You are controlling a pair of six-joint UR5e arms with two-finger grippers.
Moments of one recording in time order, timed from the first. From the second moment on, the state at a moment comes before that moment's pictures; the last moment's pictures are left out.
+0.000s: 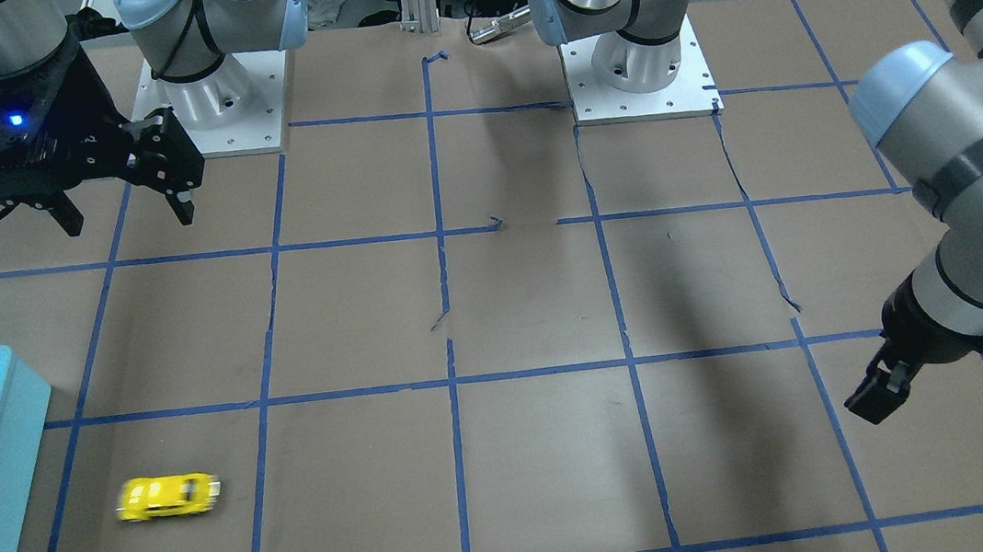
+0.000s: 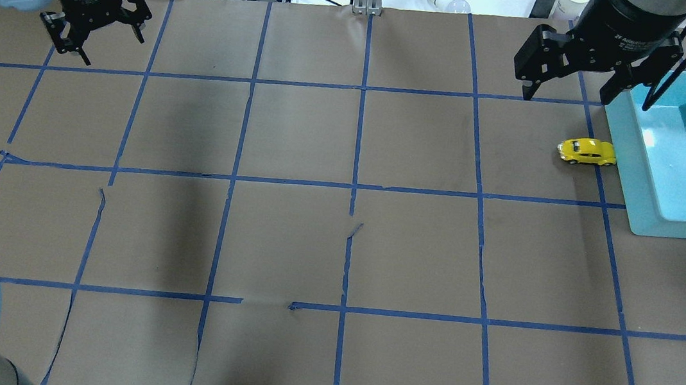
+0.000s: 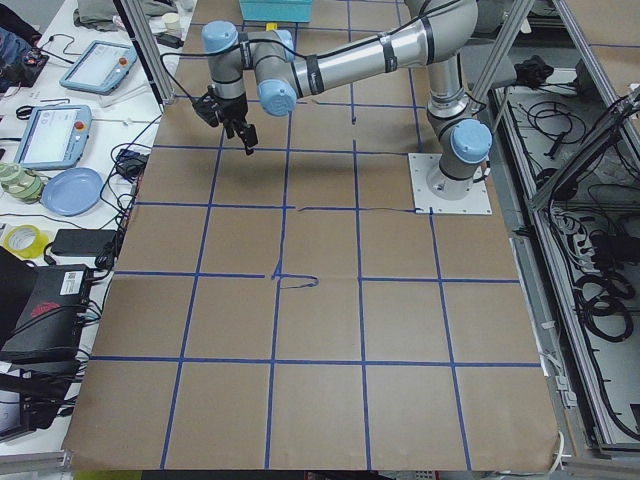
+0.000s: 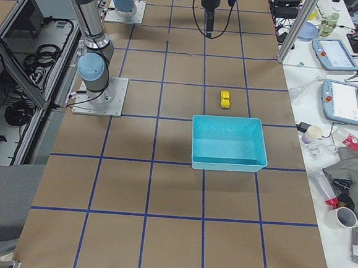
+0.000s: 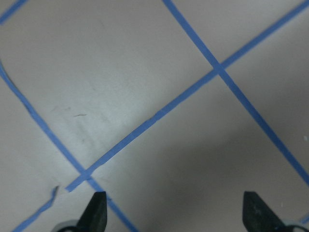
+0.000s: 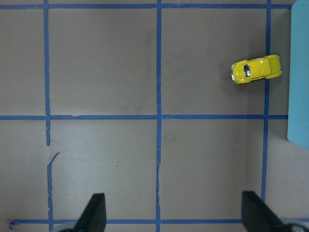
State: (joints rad) left arm -1.39 -1.95 -1.36 -1.36 1.71 -0.45; right arm 1.55 -1.57 1.51 -1.61 -1.57 -0.03
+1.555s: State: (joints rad) left arm -1.54 -1.72 -1.43 -1.54 1.59 -0.01; right arm 1.44 -1.36 1.55 -1.65 -1.58 -0.70
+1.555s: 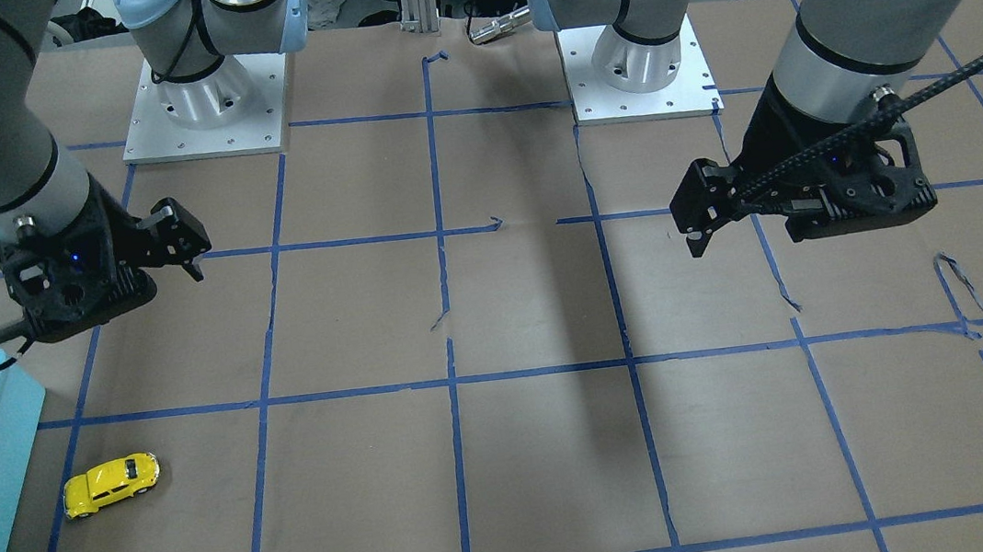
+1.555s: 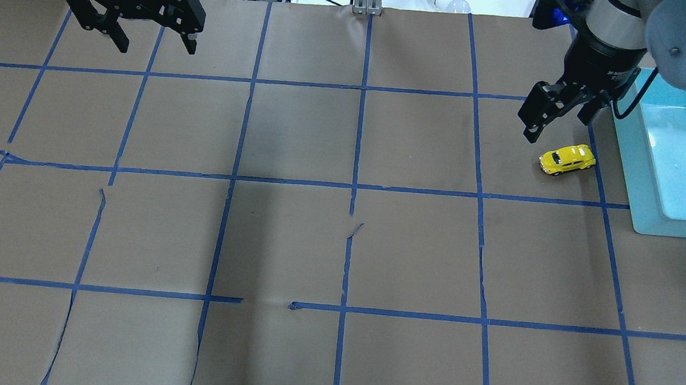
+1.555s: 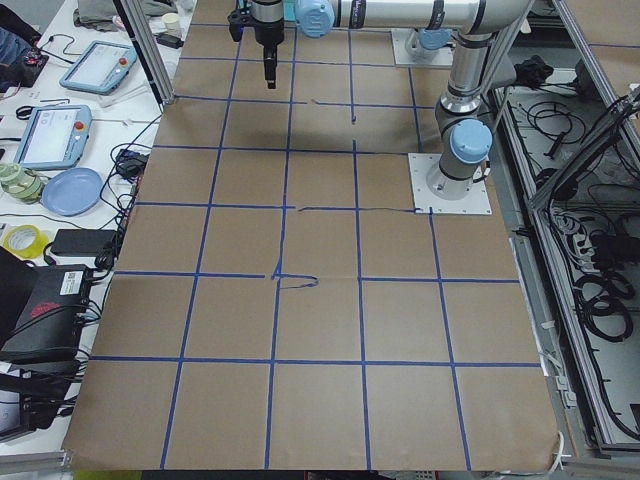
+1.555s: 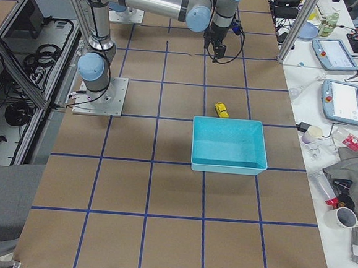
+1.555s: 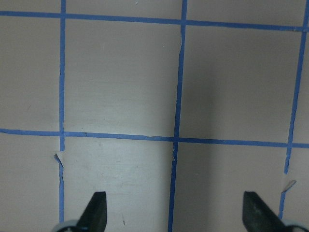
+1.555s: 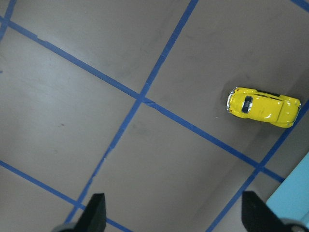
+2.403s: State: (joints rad) left arm -1.53 -1.62 -1.54 -1.56 1.66 0.05; right arm 1.37 -1.18 1.62 -2.06 -1.57 -1.45
